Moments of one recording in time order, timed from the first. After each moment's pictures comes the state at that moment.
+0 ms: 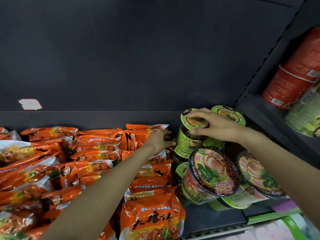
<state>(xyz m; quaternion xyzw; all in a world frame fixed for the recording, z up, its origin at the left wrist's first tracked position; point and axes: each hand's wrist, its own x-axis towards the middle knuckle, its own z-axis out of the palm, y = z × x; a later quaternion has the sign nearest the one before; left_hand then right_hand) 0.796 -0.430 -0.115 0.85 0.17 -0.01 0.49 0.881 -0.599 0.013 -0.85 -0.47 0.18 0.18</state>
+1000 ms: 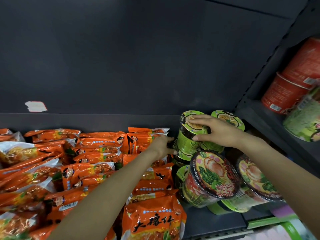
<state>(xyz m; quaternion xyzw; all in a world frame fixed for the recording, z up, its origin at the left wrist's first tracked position) 0.794 -0.434 -0.114 0.90 0.16 -0.04 0.41 0.878 -0.602 0.013 -0.86 -0.47 0.14 0.12</state>
